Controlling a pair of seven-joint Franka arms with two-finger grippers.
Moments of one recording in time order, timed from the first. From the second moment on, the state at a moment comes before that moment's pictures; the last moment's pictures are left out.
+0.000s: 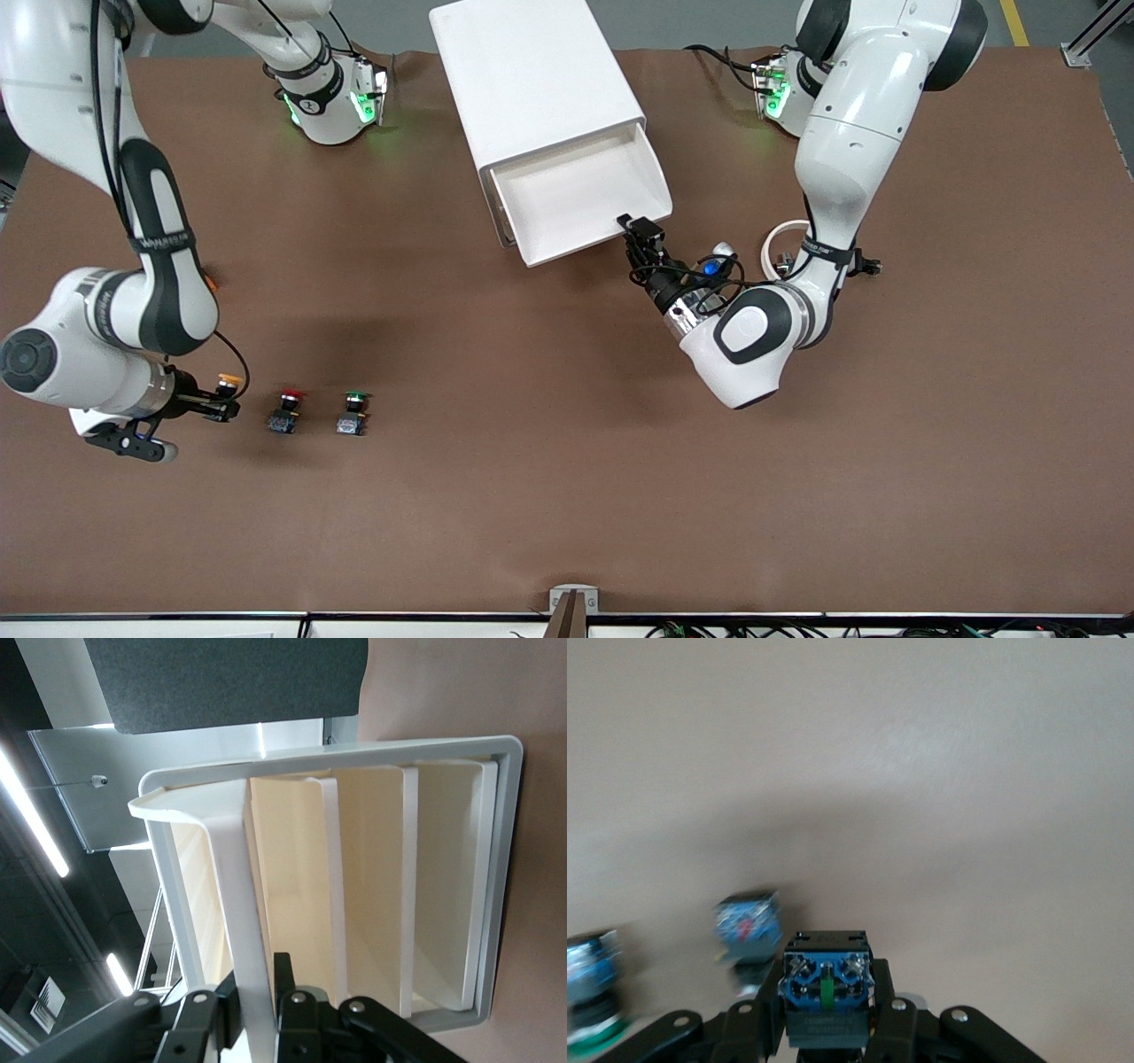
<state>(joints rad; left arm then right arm) -0.42 0.86 0.02 -1.39 -1.07 1.15 -2.22 0.02 0.54 -0.11 -1.64 0.08 2.11 0.19</state>
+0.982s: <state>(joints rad) -0.41 0.87 0.05 -1.35 -1.01 1.17 -2.10 0.63 0.27 -0.08 -1.57 0.09 1.80 1.12</state>
